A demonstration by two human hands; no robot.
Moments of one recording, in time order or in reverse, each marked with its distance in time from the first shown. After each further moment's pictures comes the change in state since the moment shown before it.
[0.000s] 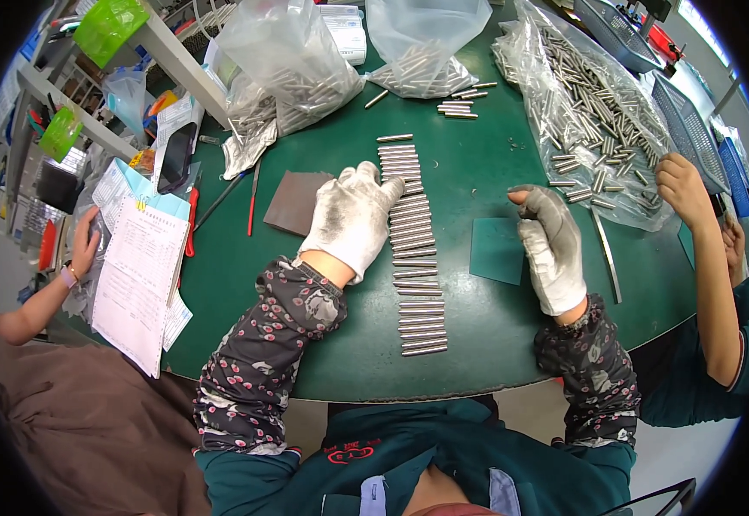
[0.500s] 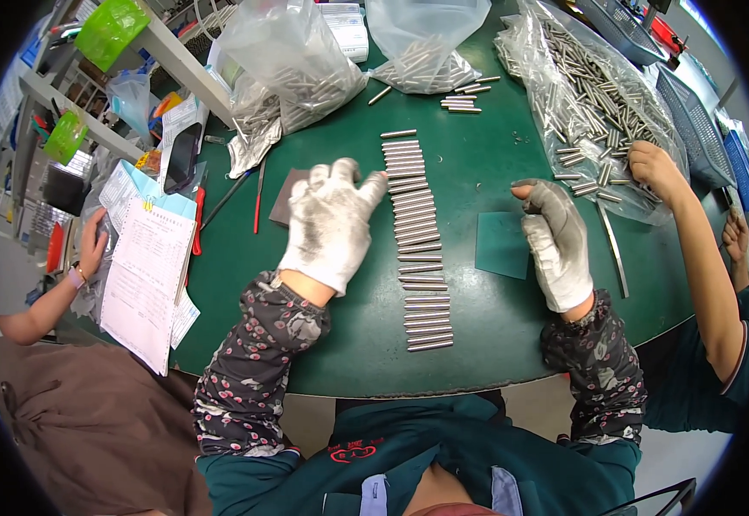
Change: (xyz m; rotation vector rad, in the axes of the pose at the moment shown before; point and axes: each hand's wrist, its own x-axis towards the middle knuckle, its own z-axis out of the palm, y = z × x) left_hand -0.016 0.000 -0.020 0.174 0.086 -0.065; right_hand 0.000 0.002 -0.002 0.003 -0.001 -0.040
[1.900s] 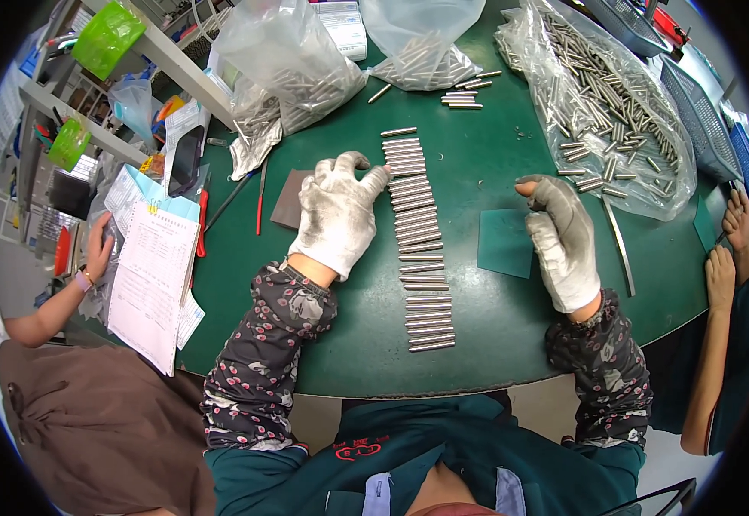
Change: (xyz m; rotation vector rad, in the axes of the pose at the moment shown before) left_hand 0.007 -0.008 0.025 -0.161 0.127 0.011; right_hand 0.000 0.001 -0.001 0.008 0.016 -0.024
